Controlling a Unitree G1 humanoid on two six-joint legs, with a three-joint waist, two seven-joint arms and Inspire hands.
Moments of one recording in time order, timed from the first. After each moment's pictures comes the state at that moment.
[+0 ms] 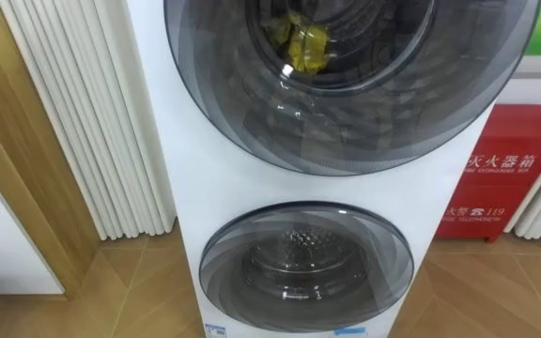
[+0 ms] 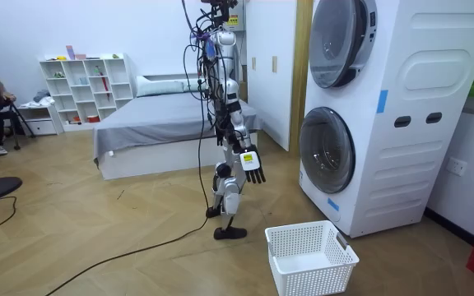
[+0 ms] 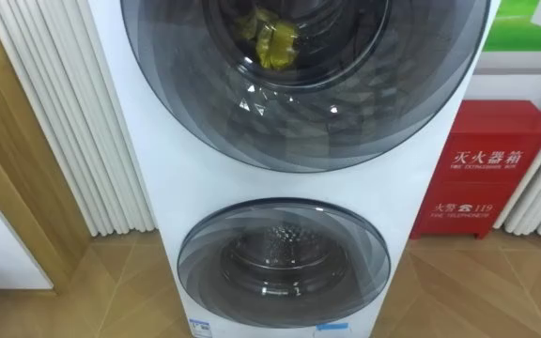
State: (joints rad) left arm 0.25 0.14 0.14 1.18 -0.27 0.04 0.13; right arm 0.14 -0.19 -0.02 1.24 0.43 0.02 0.00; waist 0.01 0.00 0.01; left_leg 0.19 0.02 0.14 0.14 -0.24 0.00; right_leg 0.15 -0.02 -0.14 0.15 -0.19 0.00
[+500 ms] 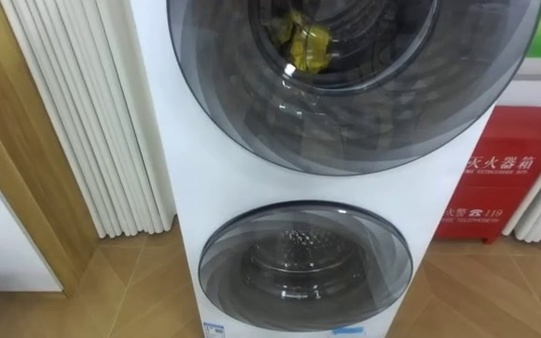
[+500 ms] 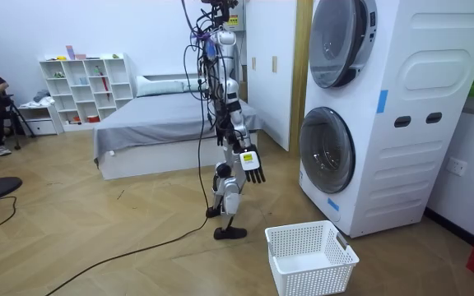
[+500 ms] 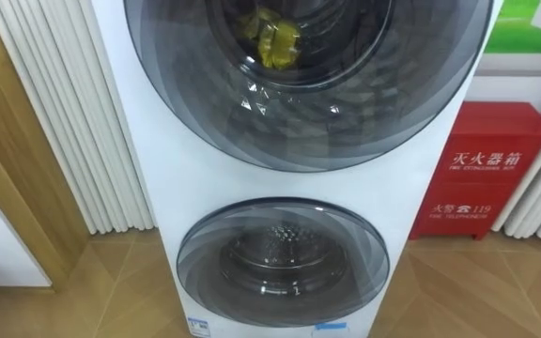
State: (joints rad) left arm 0.25 0.15 0.14 1.17 -0.27 0.04 0.13; right arm 0.14 -0.18 -0.02 1.24 0.43 0.02 0.02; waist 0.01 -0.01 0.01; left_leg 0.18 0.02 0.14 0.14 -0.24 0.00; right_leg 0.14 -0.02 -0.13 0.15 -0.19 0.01
